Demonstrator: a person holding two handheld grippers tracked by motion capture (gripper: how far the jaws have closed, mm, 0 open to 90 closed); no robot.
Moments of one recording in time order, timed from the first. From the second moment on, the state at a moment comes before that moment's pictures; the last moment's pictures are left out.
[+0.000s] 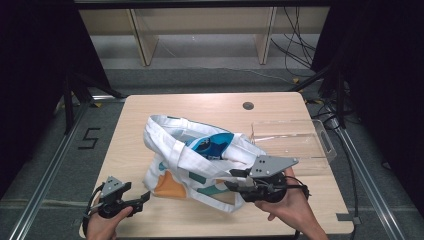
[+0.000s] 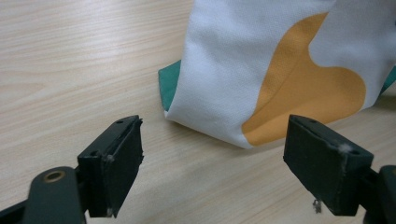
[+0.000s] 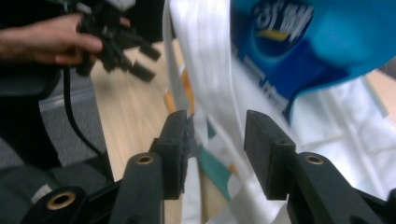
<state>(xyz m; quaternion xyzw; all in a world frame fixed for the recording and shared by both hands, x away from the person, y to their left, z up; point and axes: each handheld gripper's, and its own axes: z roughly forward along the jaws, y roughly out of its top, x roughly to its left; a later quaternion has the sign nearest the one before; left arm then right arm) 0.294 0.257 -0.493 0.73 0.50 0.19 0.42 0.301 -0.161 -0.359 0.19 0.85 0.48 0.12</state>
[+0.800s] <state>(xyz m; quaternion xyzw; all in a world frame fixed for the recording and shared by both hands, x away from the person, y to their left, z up) 0.294 0.262 -0.492 0.72 0.51 0.20 0.42 0.320 -0.086 -0.395 0.13 0.90 0.41 0.08</state>
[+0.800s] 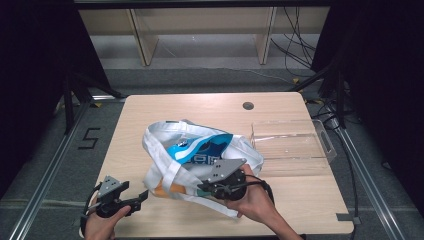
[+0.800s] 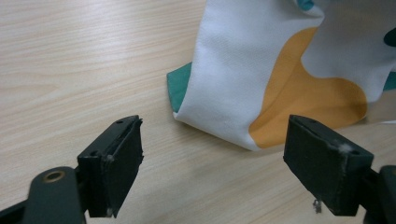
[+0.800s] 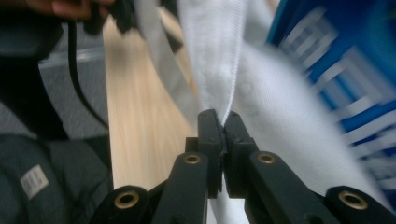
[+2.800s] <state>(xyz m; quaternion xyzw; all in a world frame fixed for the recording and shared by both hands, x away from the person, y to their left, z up) 0.376 0.237 -0.409 0.76 0.41 0.19 0.47 0.358 -0.223 -0.407 0.38 0.81 0.42 0.15</state>
